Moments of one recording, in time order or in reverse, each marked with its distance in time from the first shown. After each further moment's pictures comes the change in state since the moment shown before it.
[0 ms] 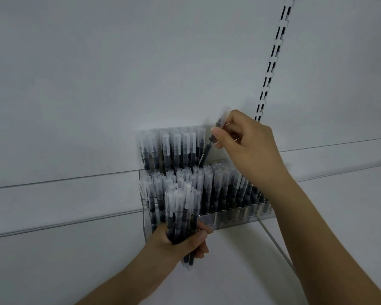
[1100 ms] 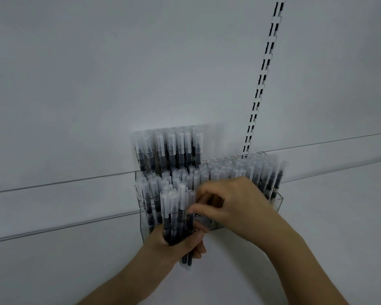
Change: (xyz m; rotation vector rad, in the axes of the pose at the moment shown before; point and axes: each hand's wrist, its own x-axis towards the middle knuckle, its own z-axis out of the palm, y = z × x) left_hand 0.005 -0.007 -0.002 0.013 0.036 0.022; right_hand -0.065 0.014 0.018 -0.182 -0.352 -0.223
